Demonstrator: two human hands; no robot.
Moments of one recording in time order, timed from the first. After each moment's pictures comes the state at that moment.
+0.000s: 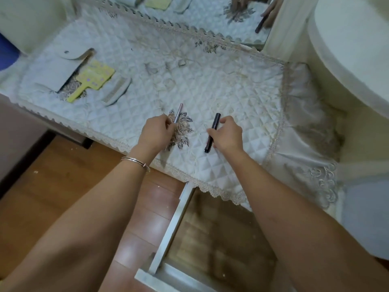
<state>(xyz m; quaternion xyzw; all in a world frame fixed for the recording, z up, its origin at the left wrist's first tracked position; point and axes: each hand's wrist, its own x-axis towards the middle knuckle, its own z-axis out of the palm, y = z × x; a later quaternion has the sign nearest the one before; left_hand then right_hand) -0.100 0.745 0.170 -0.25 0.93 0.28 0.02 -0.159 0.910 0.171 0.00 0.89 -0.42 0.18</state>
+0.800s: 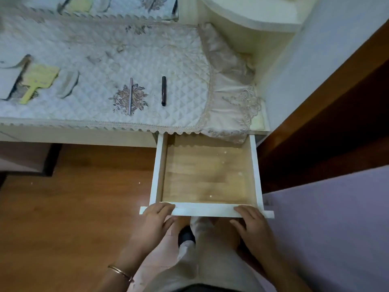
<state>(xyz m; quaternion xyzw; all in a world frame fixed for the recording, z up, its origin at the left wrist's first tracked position) 0.218 0.833 0.106 0.11 0.96 0.22 0.13 0.231 1.119 0.115 -0.01 0.97 -0.19 0.12</state>
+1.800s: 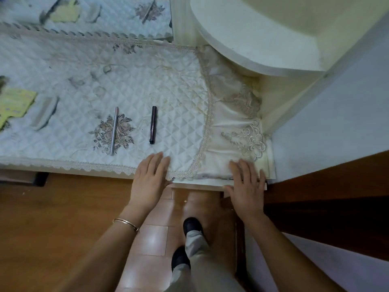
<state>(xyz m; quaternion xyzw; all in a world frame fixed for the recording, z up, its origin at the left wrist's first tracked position) -0.002 0.852 0.112 0.07 0.99 0.10 -0.03 0.000 1.113 0.112 -0.04 1.00 -0.04 -0.03</state>
